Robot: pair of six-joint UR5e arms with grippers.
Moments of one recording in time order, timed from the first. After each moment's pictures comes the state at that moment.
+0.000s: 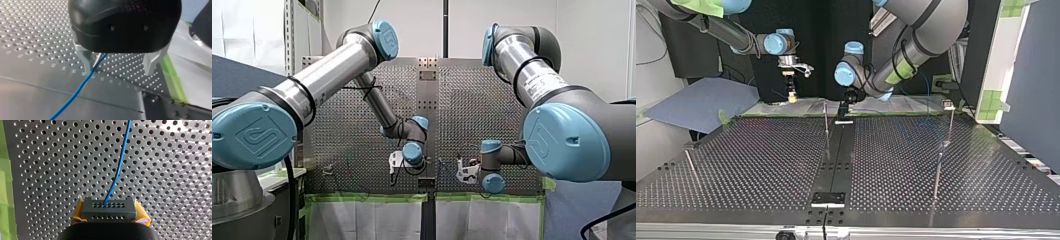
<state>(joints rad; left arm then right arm) -0.56 -2.45 -1.51 -2.71 -2.00 -1.78 1.98 -0.65 1.83 -1.19 1.55 1.48</state>
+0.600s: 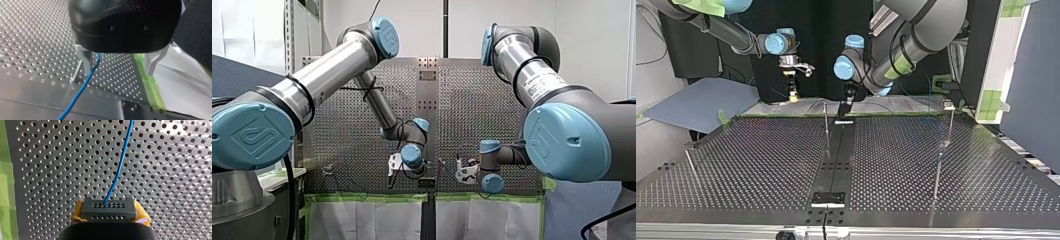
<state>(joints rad) -0.59 -2.44 -1.56 -2.71 -1.99 -1.75 1.98 -0.65 1.83 -1.19 1.55 1.48</state>
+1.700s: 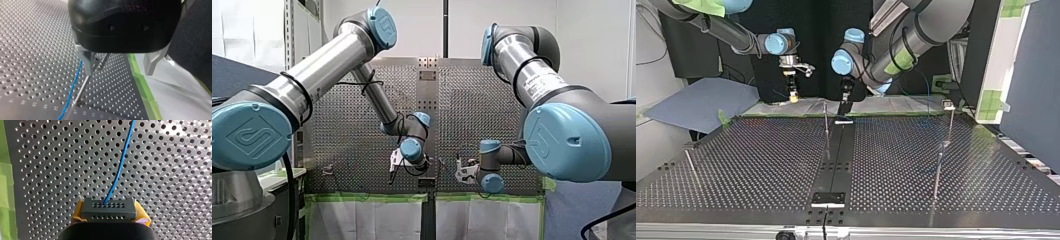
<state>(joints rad) -0.61 -2.38 -1.61 -2.73 -1.95 -1.72 1.98 -0.65 1.83 -1.19 1.54 1.48</state>
